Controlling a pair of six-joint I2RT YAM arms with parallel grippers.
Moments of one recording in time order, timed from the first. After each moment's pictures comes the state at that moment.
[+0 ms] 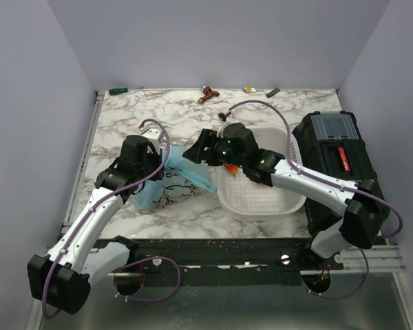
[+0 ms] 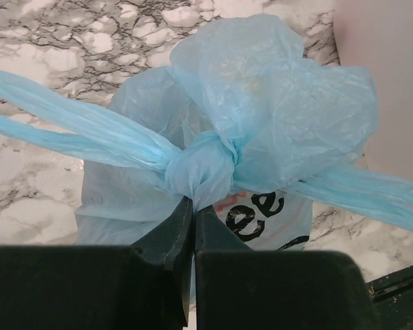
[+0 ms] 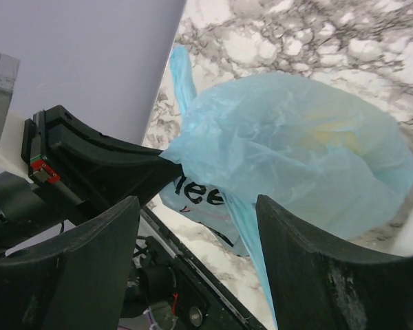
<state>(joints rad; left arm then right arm) -0.35 0.98 0.86 -0.56 0.05 -0.15 0.88 1.51 1.19 -0.05 -0.03 0.82</state>
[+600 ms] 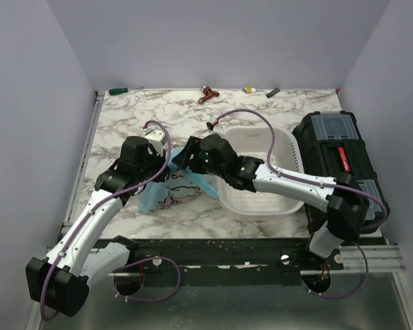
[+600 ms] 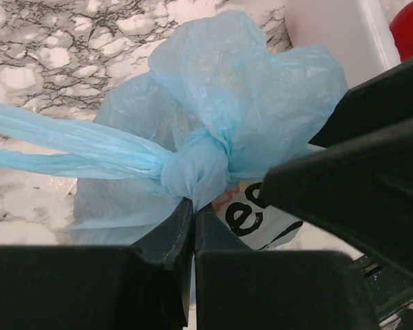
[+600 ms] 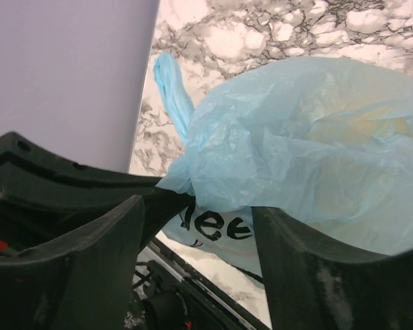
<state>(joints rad) -0.37 0.96 0.85 -0.54 0.16 -0.14 1.01 1.64 1.27 -0.06 0.20 0.94</state>
